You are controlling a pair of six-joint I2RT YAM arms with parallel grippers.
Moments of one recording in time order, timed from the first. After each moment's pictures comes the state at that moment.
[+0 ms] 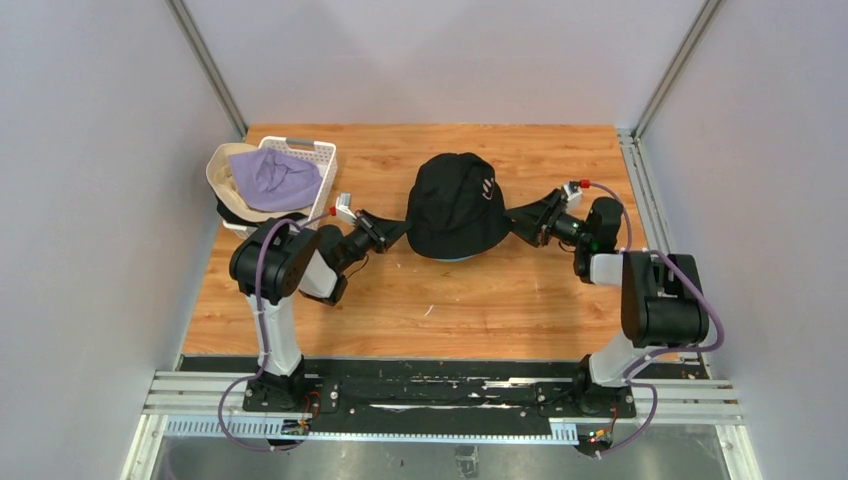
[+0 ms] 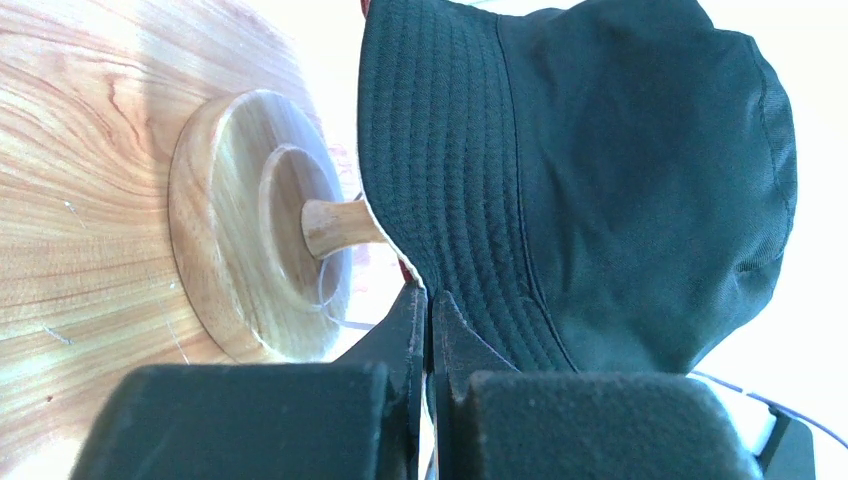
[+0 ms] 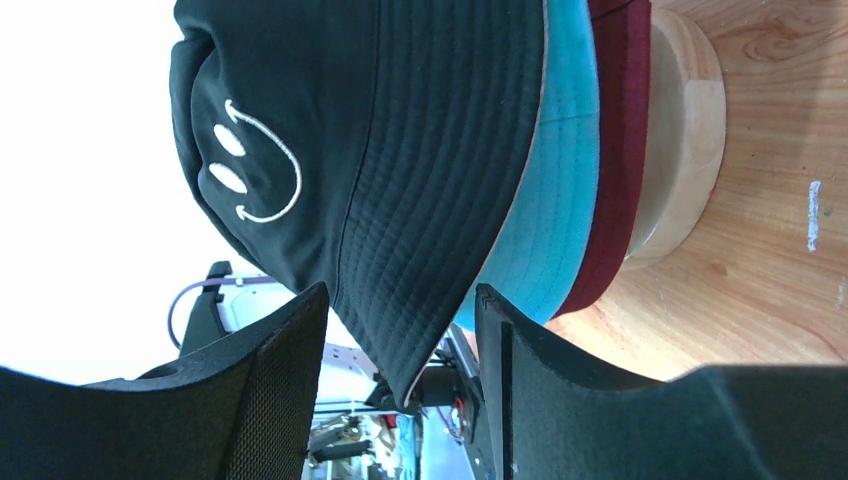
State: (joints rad) left arm -0.31 1.96 0.49 1.51 0.48 -1.35; right arm -0.05 1.59 0.58 0.84 -1.02 1.25
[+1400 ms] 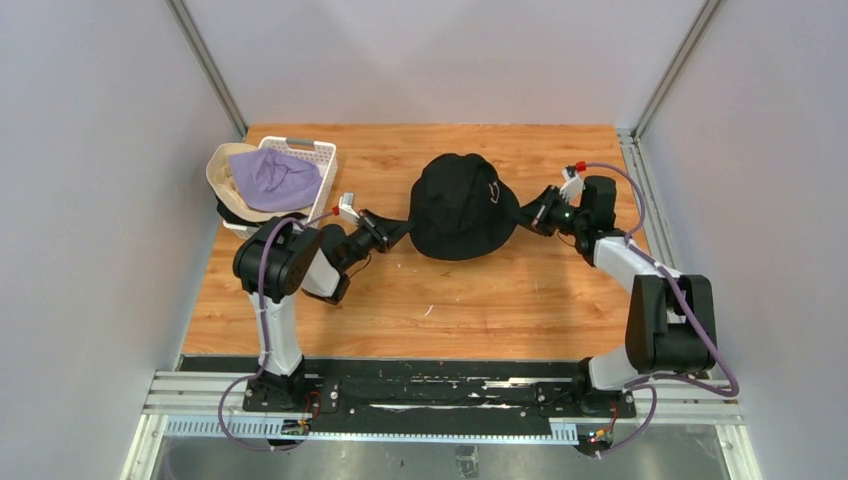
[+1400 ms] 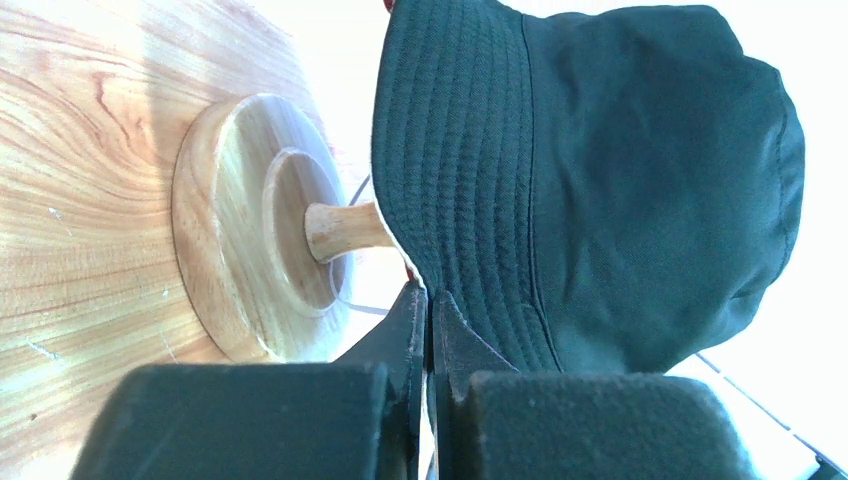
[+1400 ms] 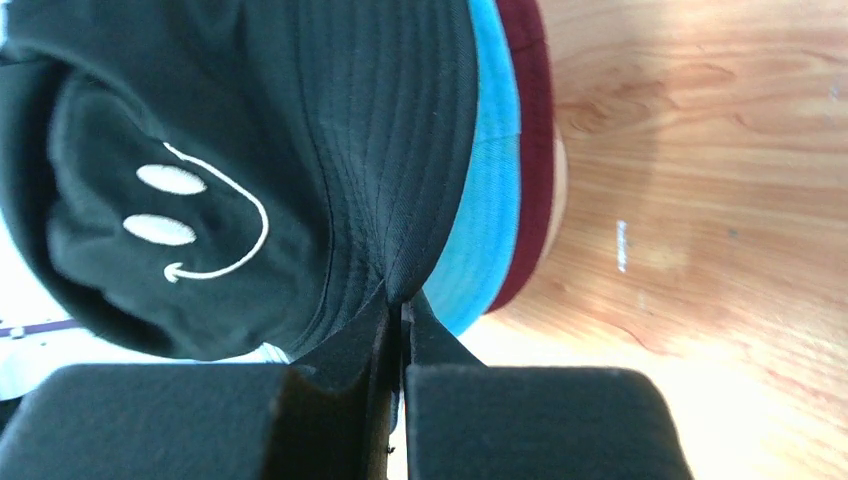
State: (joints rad) left arm -0.33 1.99 0.51 1.51 0.47 -1.35; right arm 0.01 1.47 0.77 0.24 -0.75 0.74
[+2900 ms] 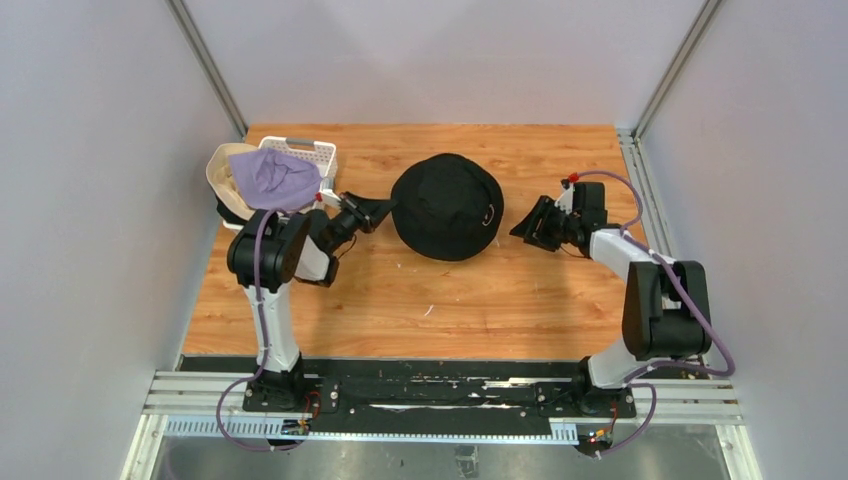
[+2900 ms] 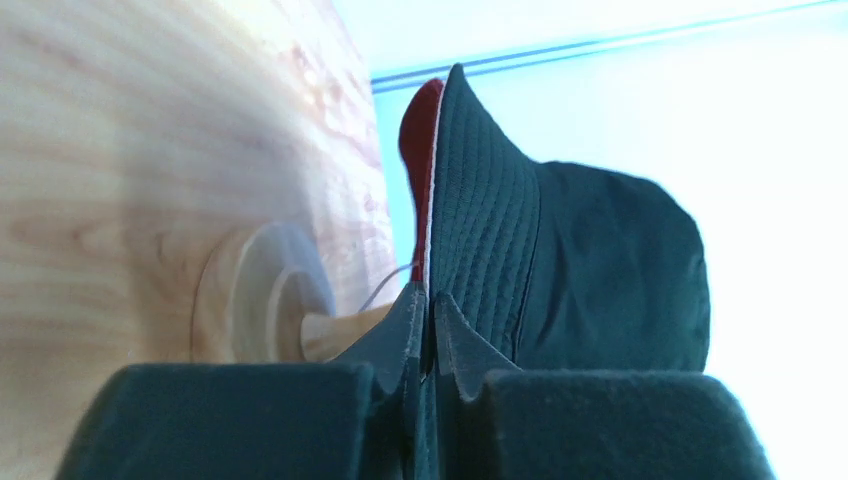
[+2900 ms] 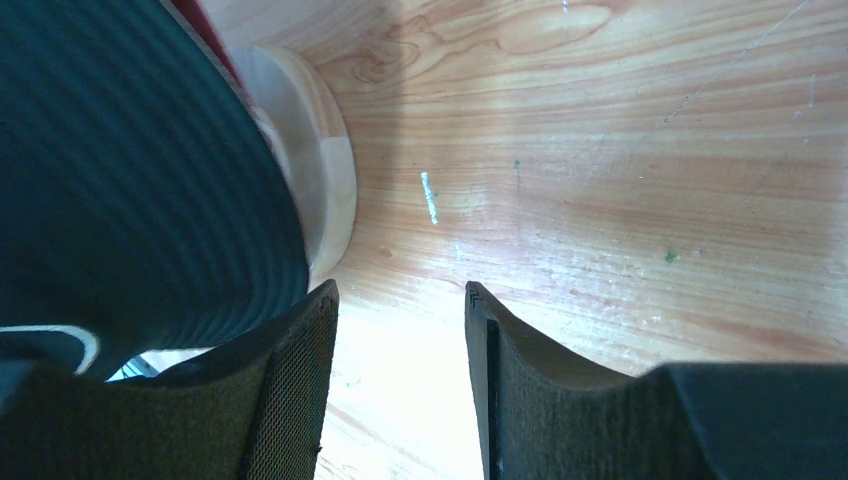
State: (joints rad) left arm -0.18 2.04 0.61 1.51 0.53 -1.43; right arm 0.03 1.57 0.83 -0.08 -0.51 0.50
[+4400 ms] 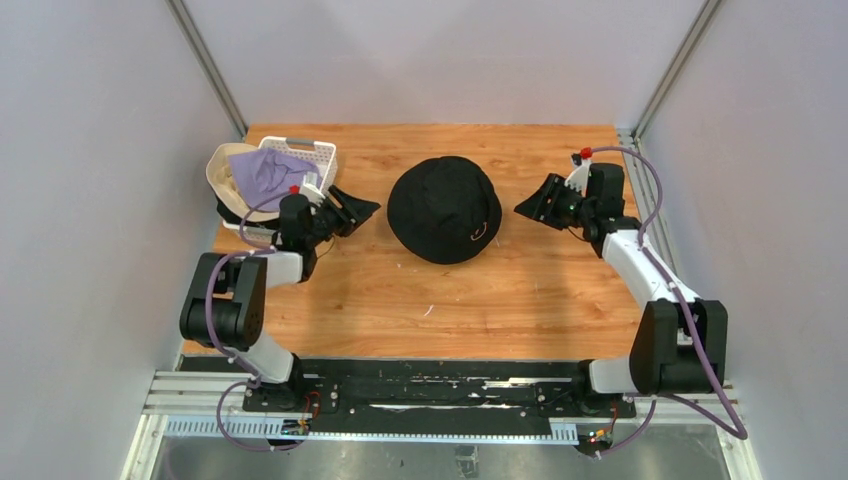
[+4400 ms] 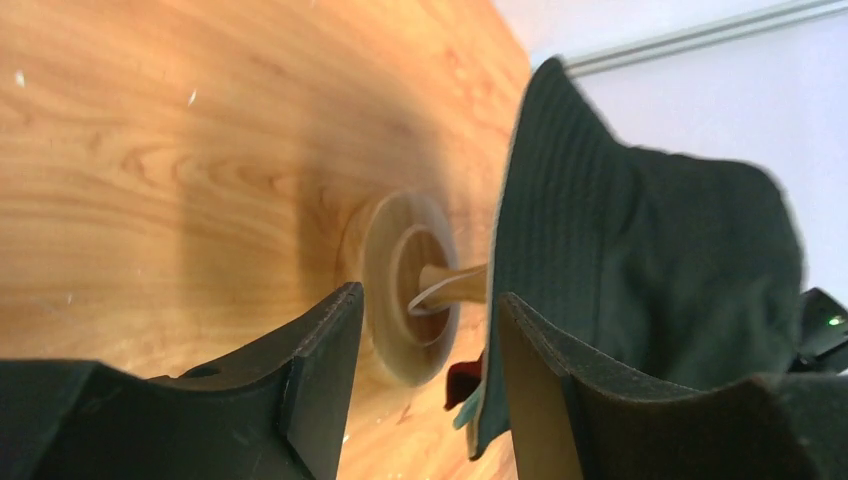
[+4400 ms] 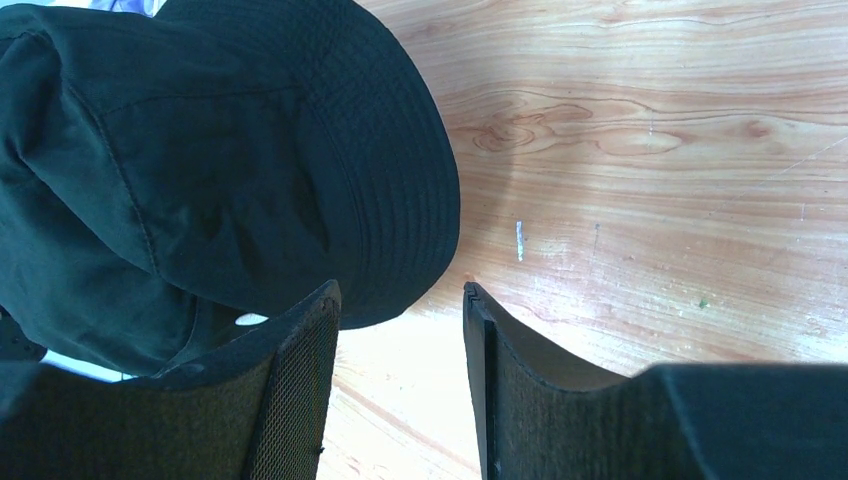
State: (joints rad) left arm -0.08 1.57 0.59 0.78 0.53 -1.01; right arm 0.03 1.36 0.91 -0.14 -0.55 0.46
